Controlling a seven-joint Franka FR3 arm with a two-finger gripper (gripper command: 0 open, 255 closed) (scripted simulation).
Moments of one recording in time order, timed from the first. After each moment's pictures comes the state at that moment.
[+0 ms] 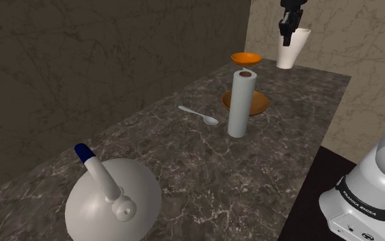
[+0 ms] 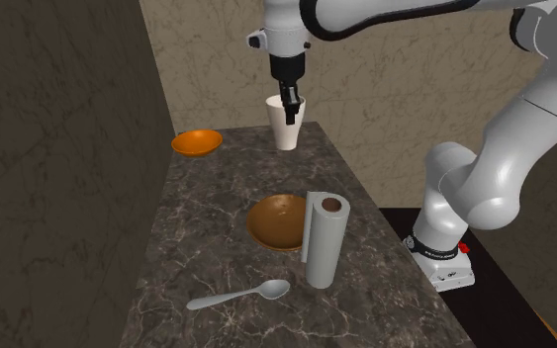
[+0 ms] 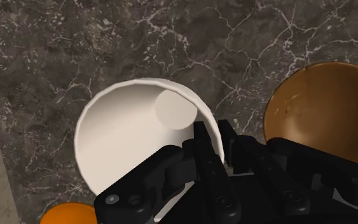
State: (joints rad) arm -0.07 -0.38 -0.12 -2.05 -0.22 1.63 -0.32
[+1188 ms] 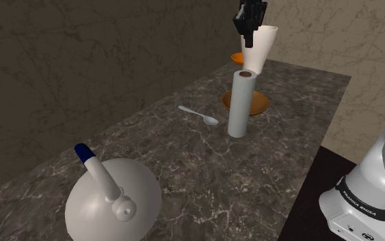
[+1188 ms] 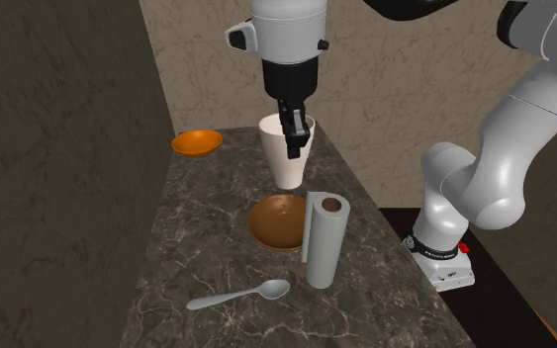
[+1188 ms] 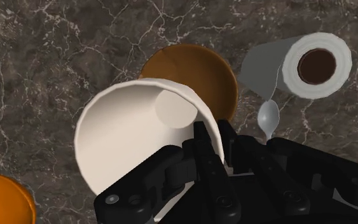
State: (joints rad) arm 0.07 -0.33 0.17 -1.88 -0.09 1.46 0.06
